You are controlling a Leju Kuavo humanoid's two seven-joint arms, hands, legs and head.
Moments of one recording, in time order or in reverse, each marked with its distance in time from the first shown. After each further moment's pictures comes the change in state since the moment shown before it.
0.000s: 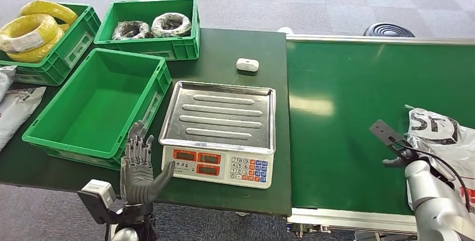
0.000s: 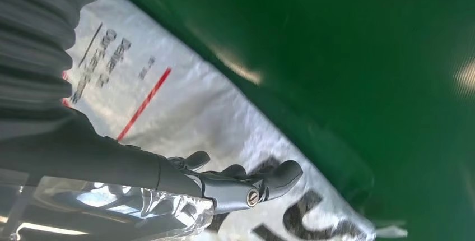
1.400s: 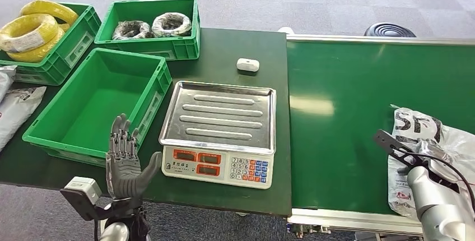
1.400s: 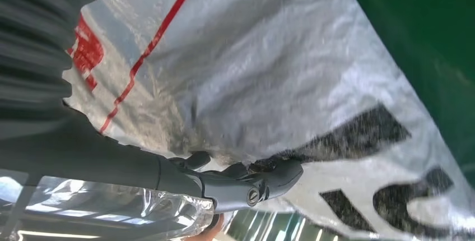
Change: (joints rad) left arm -0.018 0.001 0.058 -0.033 0.001 -0.004 -0.004; right arm 0.046 -0.047 0.105 -0.037 0.124 -0.032 0.109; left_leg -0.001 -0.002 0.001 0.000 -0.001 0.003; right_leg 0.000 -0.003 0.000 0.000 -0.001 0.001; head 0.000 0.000
